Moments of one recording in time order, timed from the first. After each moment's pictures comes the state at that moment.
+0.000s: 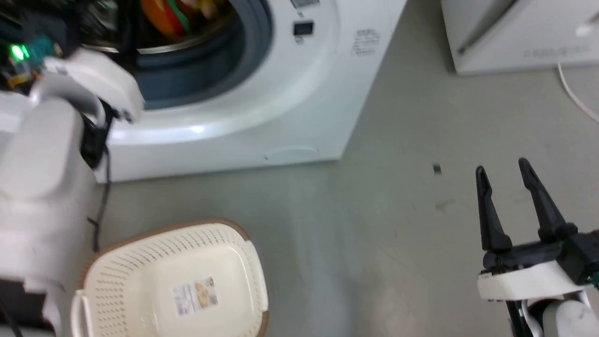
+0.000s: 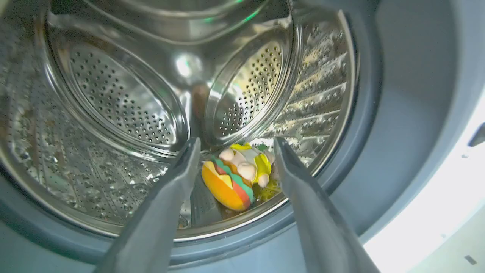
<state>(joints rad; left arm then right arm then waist) -1.04 0.42 -0.42 0.82 -0.38 -0.07 -0.26 -0.13 -0.05 -0.06 -0.03 0.03 0.13 -0.26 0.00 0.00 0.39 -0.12</state>
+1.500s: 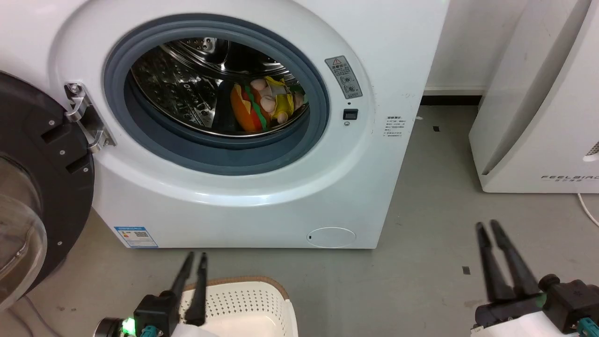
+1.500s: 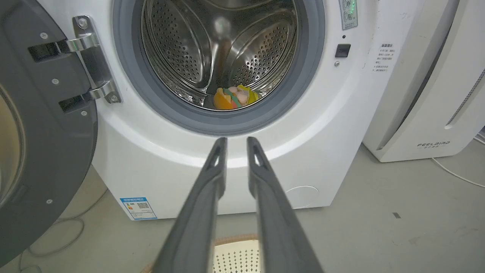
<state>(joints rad) 0.03 0.16 -0.19 0.14 -0.16 0.09 -0.26 0.05 -0.05 -0.03 -0.04 0.05 0.13 -0.26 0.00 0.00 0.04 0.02</state>
